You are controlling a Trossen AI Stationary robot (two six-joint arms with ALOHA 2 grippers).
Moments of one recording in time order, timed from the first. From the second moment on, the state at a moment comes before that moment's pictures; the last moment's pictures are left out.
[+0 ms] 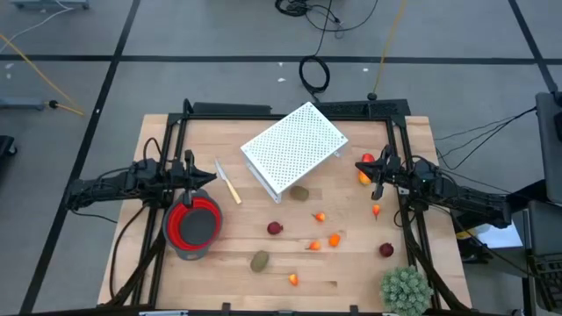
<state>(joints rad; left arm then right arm) 0.09 0.02 0.12 -0.11 0.00 0.00 -0.27 0.00 0.05 0.01 0.02 0.04</state>
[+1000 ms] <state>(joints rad) 0.09 0.02 0.12 -0.11 0.00 0.00 -0.27 0.01 0.05 0.01 0.02 0.13</state>
